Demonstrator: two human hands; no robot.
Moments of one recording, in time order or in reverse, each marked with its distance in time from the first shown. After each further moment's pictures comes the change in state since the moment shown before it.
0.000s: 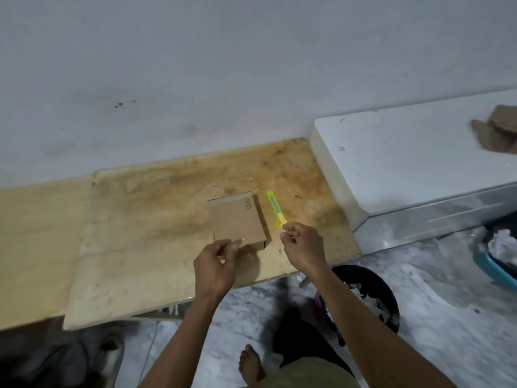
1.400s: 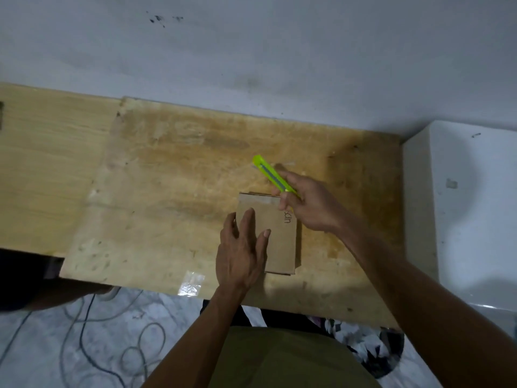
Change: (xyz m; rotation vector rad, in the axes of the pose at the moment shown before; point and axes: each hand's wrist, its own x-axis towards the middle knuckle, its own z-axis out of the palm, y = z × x) left_hand 0.095 -0.030 0.066 0.295 0.069 -0.161; right_hand 0.193 -0.090 0.056 -0.147 -0.688 -0.477
